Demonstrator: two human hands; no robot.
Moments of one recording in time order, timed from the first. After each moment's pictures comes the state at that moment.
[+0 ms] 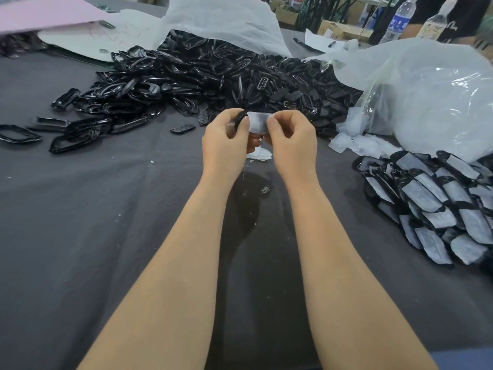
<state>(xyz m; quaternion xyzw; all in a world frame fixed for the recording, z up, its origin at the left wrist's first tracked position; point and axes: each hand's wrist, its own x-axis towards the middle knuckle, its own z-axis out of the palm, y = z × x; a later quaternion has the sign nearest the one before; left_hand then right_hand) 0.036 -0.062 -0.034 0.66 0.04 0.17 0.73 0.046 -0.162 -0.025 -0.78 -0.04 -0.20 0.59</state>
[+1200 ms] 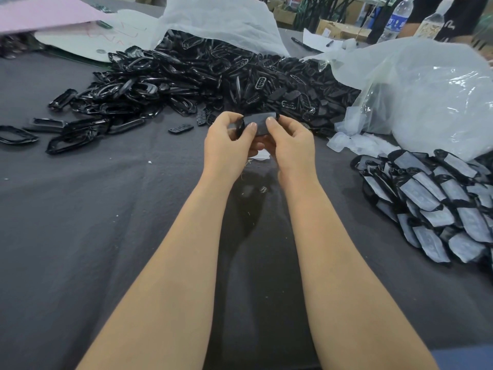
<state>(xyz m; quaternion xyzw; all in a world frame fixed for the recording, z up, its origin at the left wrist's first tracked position) 0.034 -0.065 -0.034 0.67 0.02 0.13 0.73 0.051 -0.161 -0.028 -0.65 0.05 -0.10 0.75</state>
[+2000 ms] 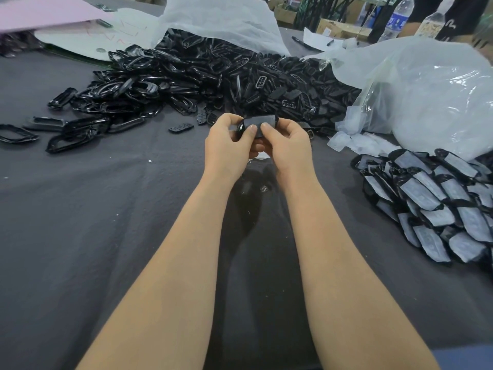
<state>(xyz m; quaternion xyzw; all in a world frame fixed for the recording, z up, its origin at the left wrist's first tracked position) 0.038 -0.065 -0.038 0.69 0.04 0.13 0.71 0.053 -0.160 -0.030 -0.69 0.06 -0.08 0.72</state>
